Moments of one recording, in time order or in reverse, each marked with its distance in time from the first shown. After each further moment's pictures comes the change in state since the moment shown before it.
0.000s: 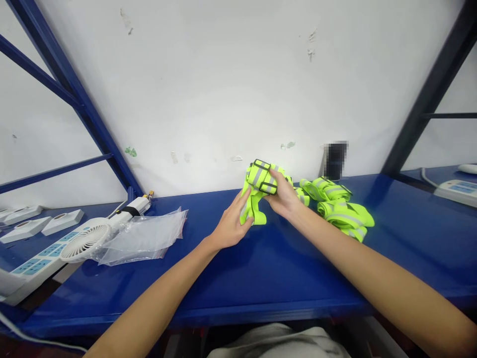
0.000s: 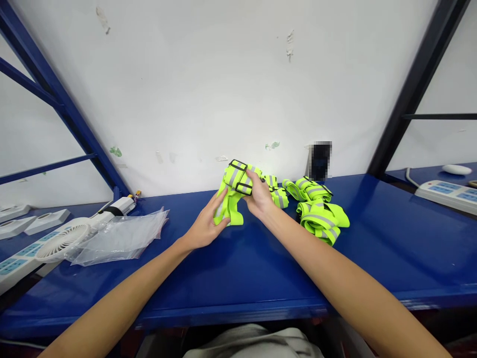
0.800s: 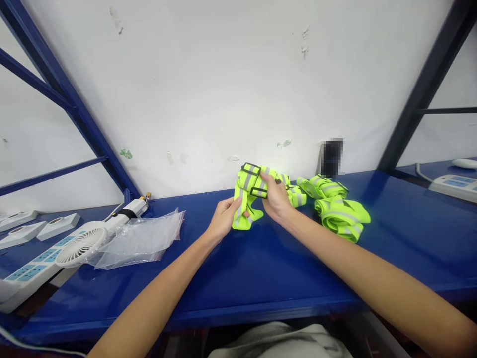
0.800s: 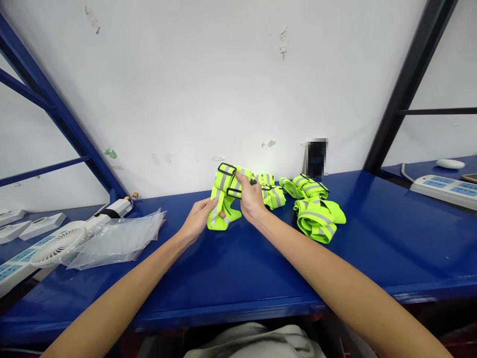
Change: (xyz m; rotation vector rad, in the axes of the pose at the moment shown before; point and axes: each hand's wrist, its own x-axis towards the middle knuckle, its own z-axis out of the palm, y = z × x) left_hand 0.013 -0.001 0.005 -0.529 0.124 -0.477; right_hand -0.016 0.013 0.012 0.029 0.023 -0.170
